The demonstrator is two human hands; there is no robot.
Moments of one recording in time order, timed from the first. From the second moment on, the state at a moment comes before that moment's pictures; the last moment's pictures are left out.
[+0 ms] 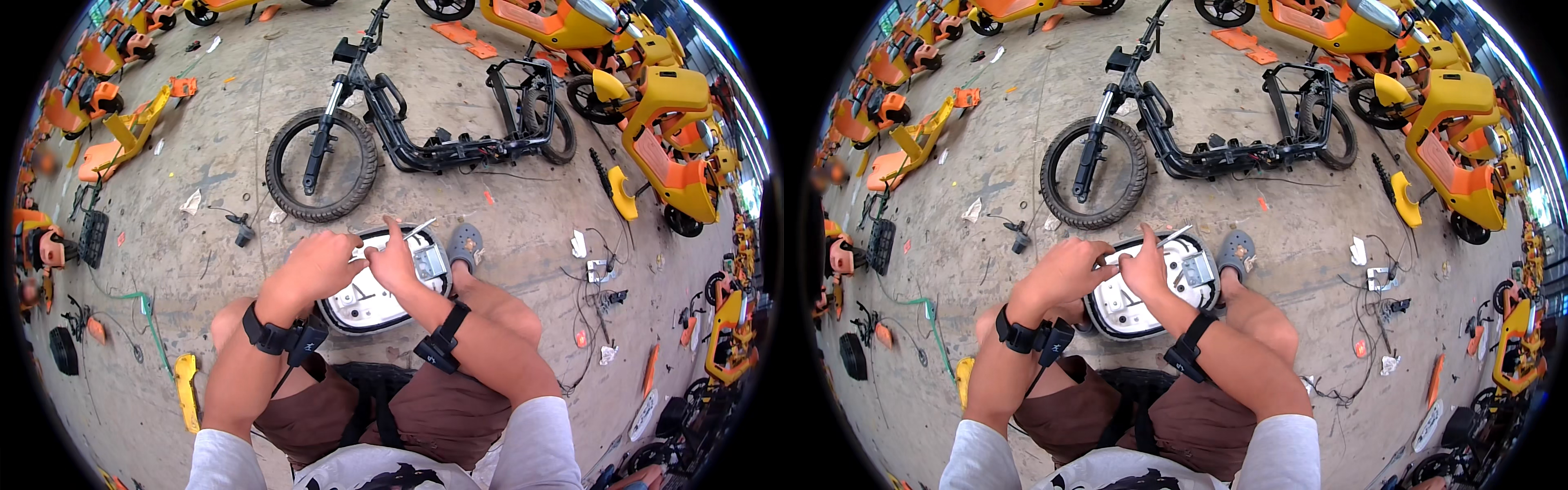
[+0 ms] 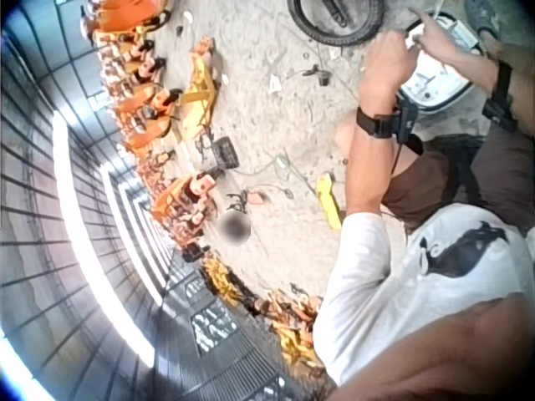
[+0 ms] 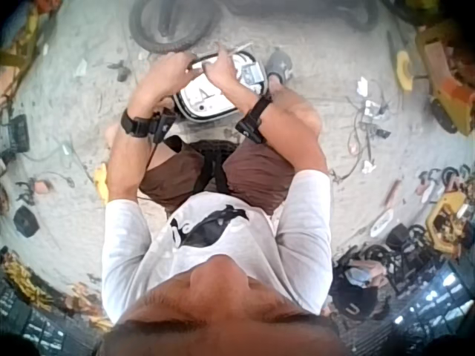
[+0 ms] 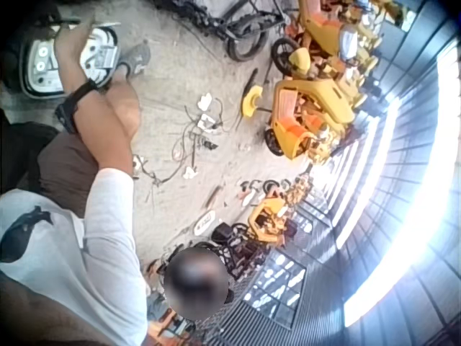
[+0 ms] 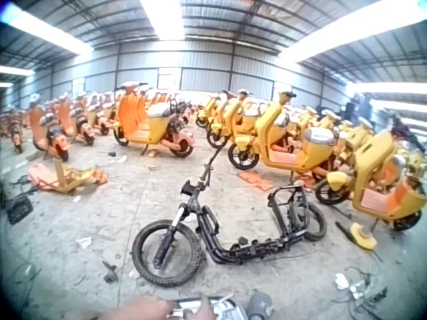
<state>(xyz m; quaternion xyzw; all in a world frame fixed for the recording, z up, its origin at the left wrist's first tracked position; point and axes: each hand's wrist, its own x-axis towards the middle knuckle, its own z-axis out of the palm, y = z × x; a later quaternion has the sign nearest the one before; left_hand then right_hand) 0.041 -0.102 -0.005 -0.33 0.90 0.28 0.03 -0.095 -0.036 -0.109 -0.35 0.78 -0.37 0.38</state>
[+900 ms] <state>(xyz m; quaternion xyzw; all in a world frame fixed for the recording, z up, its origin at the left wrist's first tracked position) 0.032 -0.096 0.002 -0.20 0.93 0.30 -0.04 -0.142 -0.061 -0.174 -0.34 0.59 -0.44 0.59</state>
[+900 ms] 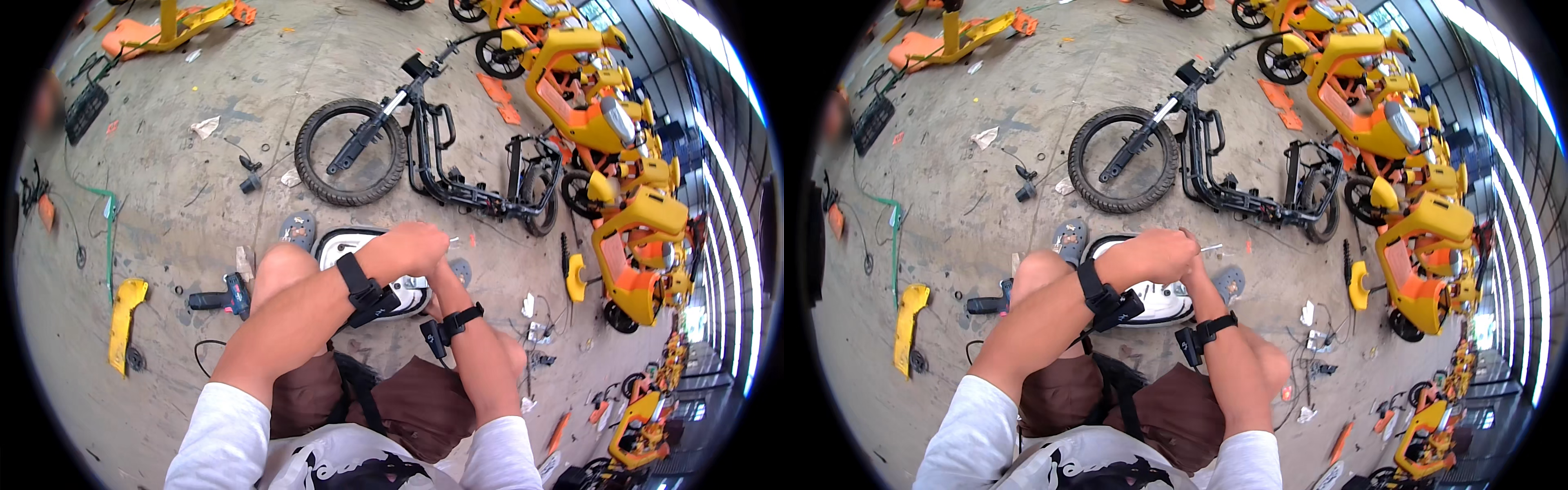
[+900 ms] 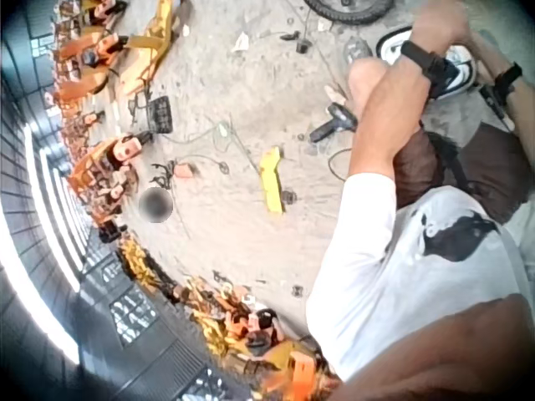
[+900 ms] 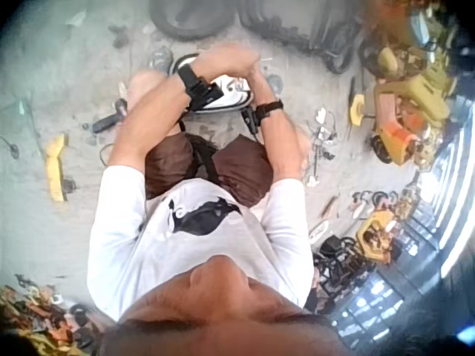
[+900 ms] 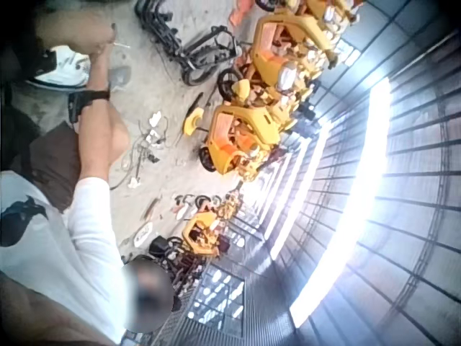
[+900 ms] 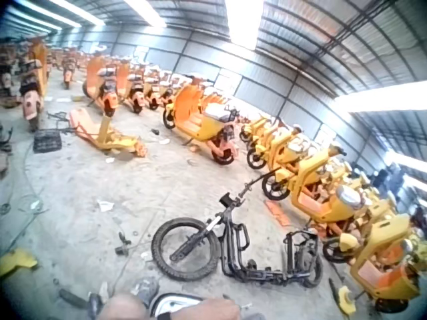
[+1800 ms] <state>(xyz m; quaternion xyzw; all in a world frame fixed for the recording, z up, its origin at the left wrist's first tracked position) 0.074 -0.100 -0.008 -0.21 0.94 0.27 -0.06 -0.104 -0.049 -0.136 -0.30 0.60 -0.43 0.60</state>
